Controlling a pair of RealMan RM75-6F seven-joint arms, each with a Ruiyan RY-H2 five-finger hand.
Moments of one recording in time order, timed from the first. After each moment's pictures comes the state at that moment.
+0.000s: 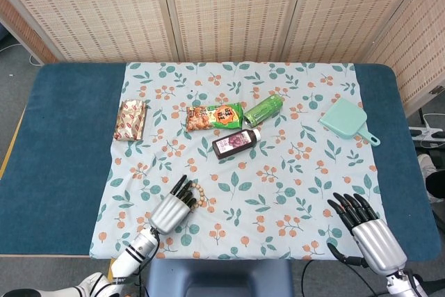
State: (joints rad) left arm -0.49 -1.92 0.00 -1.07 1.67 1.13 0.57; right arm 0.05 -1.06 -0.14 -1.77 -1.81 1.44 -0.14
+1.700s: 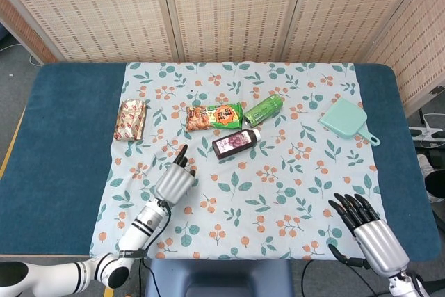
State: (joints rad) left arm -0.70 -1.76 -0.19 -1.39 1.29 1.05 1.09; right arm 0.05 -1.04 -0.14 -1.77 -1.83 1.46 -0.11
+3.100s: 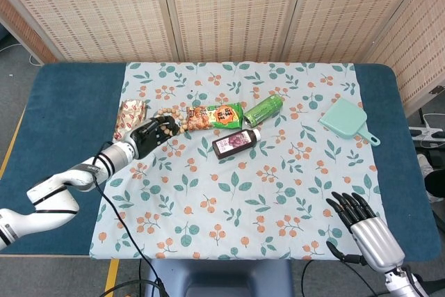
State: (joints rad) left arm -0.76 -1.24 -0.77 -1.53 -0.85 0.07 0.45; right arm 0.07 -1.05 -0.13 -1.77 -1.79 1.41 -0.12
